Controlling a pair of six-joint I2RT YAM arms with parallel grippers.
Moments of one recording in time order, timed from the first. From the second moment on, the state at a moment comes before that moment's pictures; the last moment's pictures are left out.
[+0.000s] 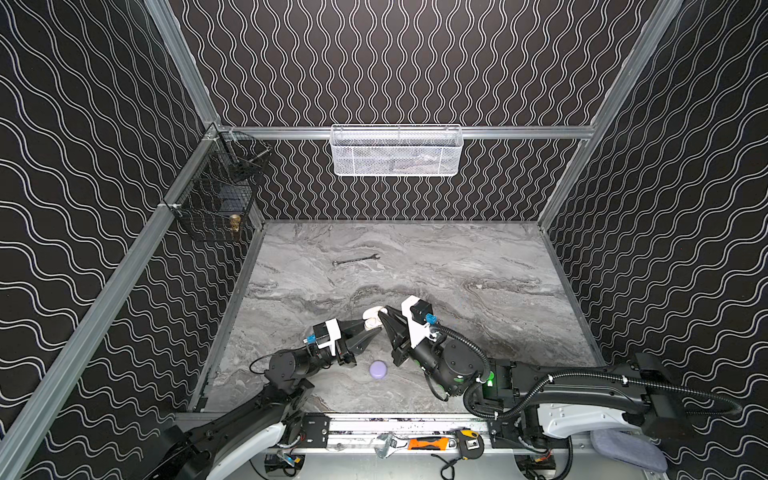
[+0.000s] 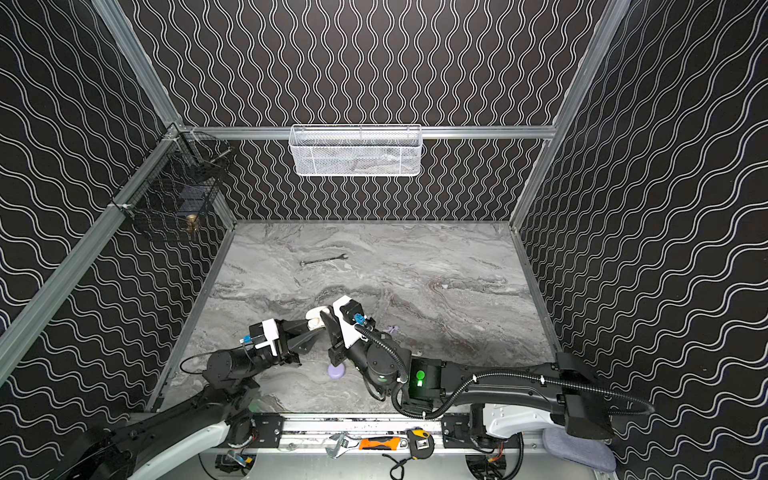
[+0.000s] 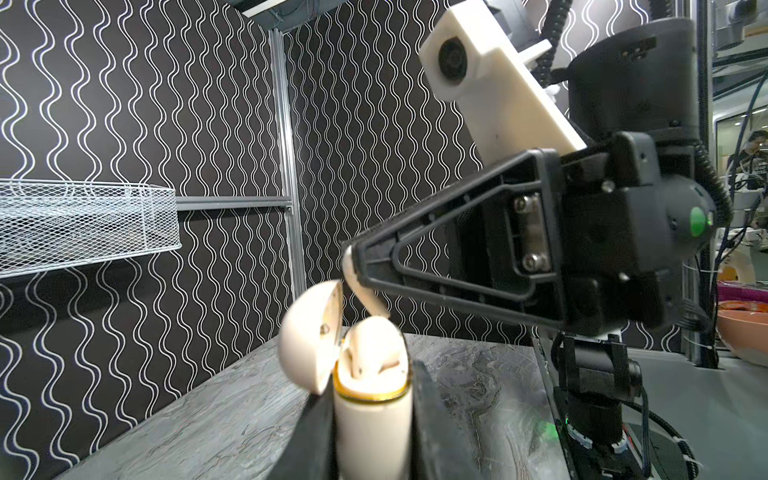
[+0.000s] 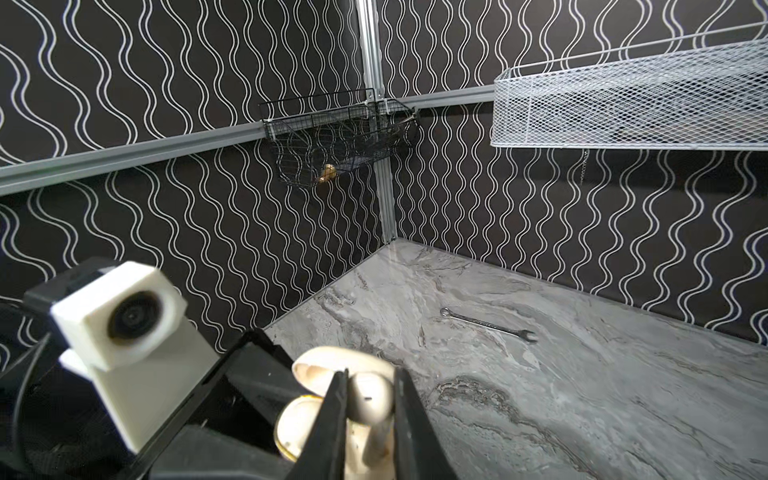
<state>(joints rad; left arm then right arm) -0.63 0.79 0.08 1.19 0.51 -0.17 1.42 1.21 0.82 0.43 0.64 0.11</state>
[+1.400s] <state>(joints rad) -0.63 0.76 0.08 1.11 0.50 -0.23 1.39 1.28 0.70 0.71 0.64 0.00</state>
